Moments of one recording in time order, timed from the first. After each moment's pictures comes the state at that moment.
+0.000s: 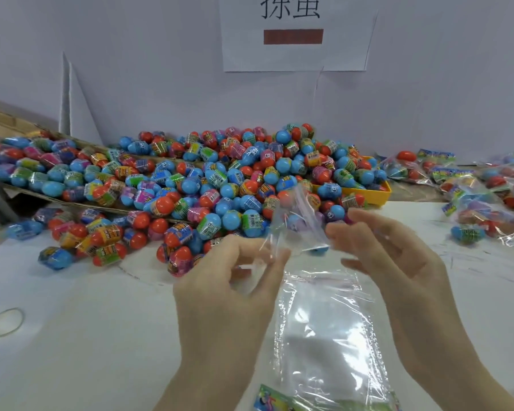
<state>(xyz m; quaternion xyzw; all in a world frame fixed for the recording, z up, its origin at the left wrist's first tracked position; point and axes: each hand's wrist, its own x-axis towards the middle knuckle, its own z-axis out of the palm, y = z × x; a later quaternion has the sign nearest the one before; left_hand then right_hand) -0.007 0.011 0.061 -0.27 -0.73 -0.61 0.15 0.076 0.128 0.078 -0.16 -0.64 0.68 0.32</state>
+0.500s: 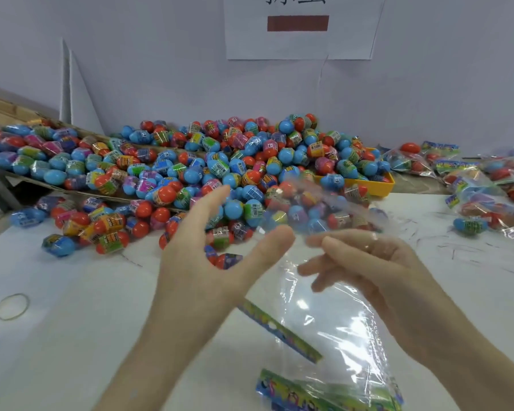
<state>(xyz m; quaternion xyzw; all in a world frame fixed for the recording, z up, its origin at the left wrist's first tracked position) -0.020 -0.013 0.079 -0.26 -0.77 -0.58 -0.03 0.071 0.136 0.076 -0.12 -0.66 0.73 0.16</state>
